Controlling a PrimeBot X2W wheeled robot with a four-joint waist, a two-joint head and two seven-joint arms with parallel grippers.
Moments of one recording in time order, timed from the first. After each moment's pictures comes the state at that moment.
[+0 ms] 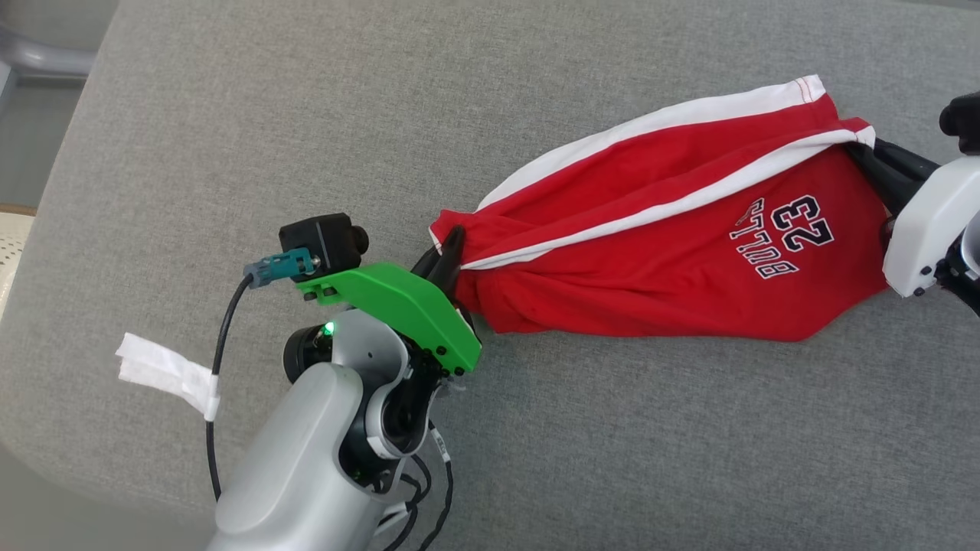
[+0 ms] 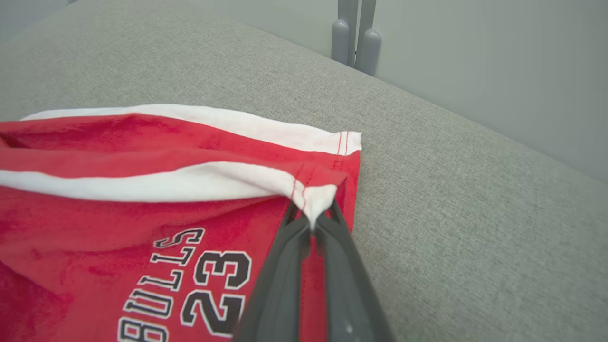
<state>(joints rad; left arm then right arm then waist) -0.46 0.08 -0.54 0.10 -0.91 0.33 0.24 -0.63 -0.77 0.49 0.19 0.74 0.13 0.25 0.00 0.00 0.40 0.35</state>
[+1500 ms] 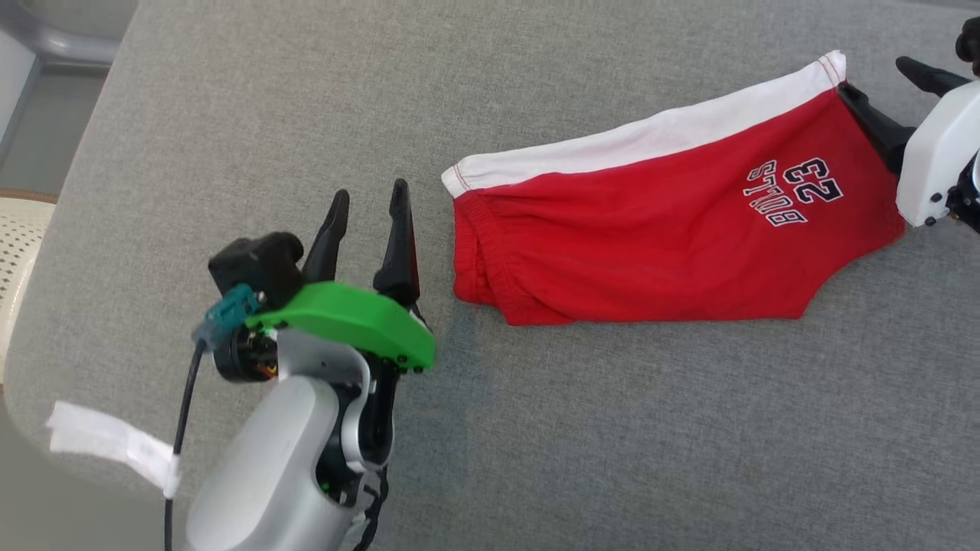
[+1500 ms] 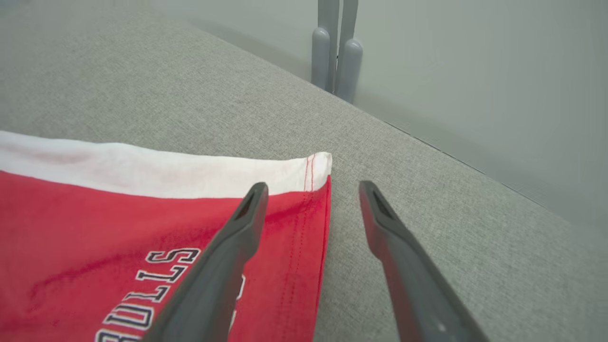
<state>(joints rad) -0.47 0.15 -0.54 0.11 -0.77 0.34 -0.07 -0.90 -0.77 0.69 0.43 0.80 0.13 0.23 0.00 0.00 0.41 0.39</state>
